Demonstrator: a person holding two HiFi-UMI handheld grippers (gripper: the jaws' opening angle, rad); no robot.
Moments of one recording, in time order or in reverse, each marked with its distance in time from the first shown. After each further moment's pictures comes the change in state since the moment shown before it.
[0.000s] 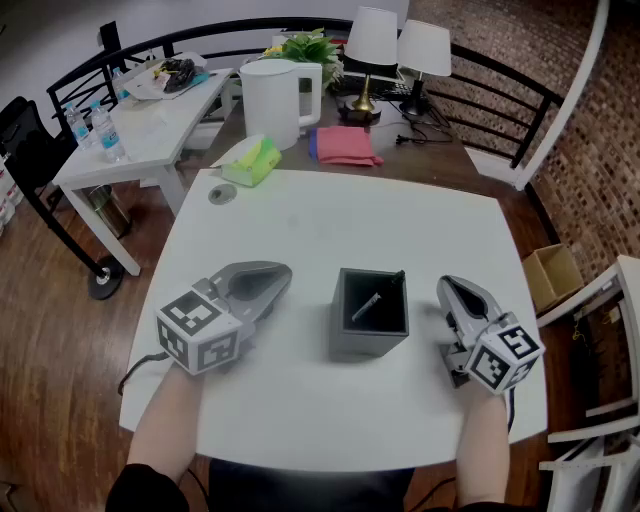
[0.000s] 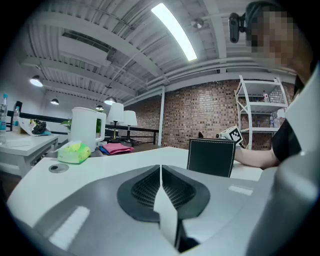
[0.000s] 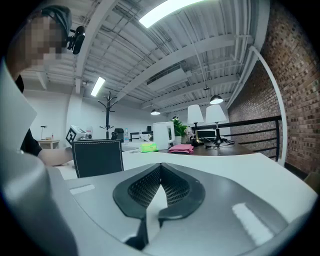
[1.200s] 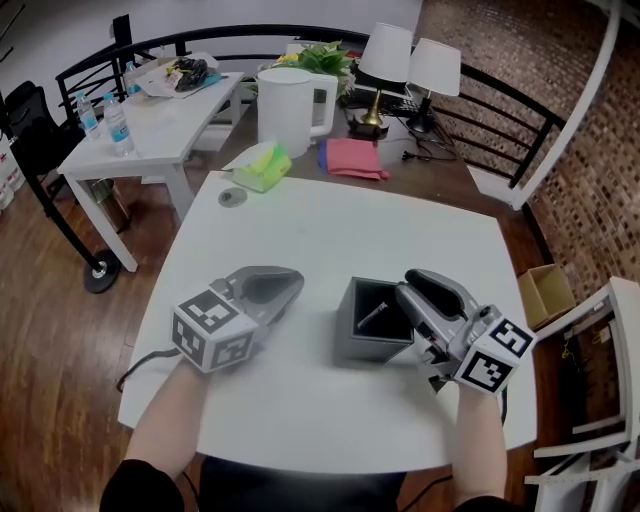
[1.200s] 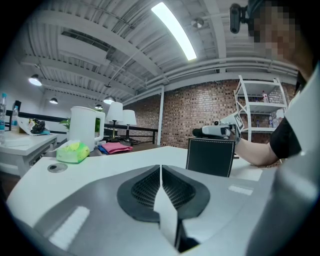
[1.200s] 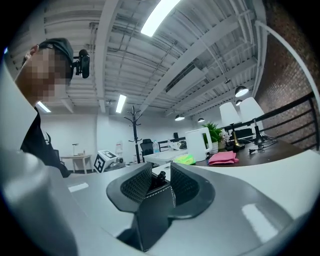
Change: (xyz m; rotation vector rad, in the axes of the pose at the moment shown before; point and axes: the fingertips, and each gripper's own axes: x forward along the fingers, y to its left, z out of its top) left arm 0.001 -0.004 -0.004 -0.003 0.014 -0.014; right arm 0.028 0.102 0.058 0.071 -0.063 0.356
